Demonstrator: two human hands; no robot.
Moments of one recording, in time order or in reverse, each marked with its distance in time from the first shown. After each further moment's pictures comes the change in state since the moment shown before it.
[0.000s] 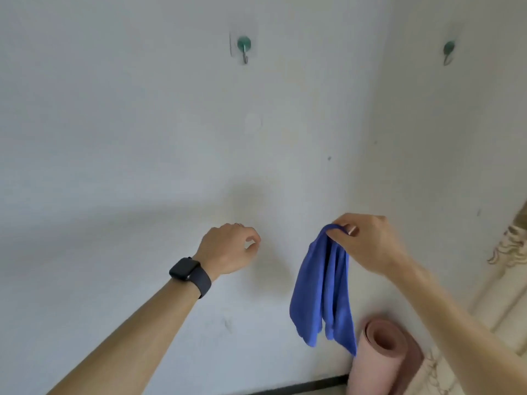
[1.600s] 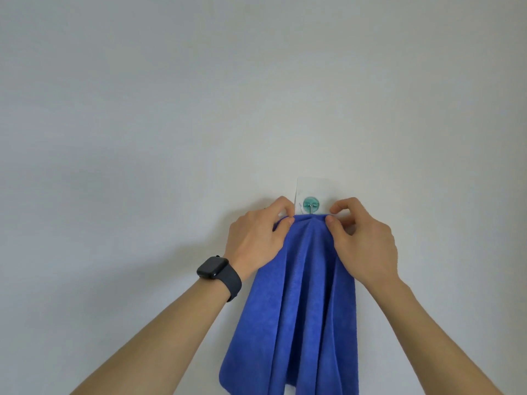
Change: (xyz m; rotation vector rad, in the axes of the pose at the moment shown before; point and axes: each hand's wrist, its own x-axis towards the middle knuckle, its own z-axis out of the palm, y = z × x) left_hand 0.204 -0.031 -0.203 -0.092 0.838 -0.017; right_hand 0.305 -0.156 -0.033 0.267 0.451 -0.501
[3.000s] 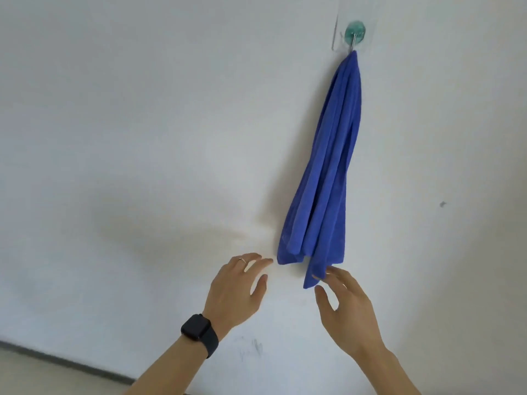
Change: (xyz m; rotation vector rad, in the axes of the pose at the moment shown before) left_hand -0.359 -0.092 0.054 0.153 -0.350 -0.127; right_hand -0.357 0.066 0.061 -0.055 -0.417 0.131
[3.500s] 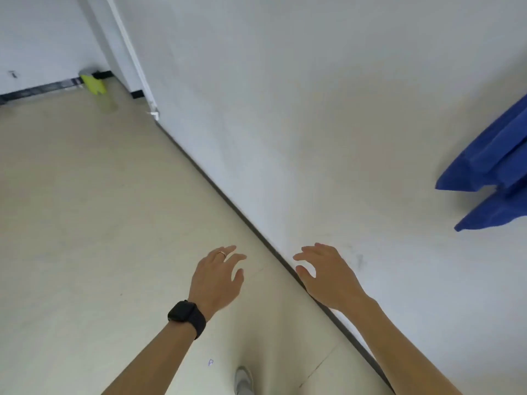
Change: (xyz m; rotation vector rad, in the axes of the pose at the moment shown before) left_hand -0.336 0.014 -0.080 0.327 -0.240 -0.995; right_hand -0.120 -0.100 0.106 0.121 -1.037 -0.412
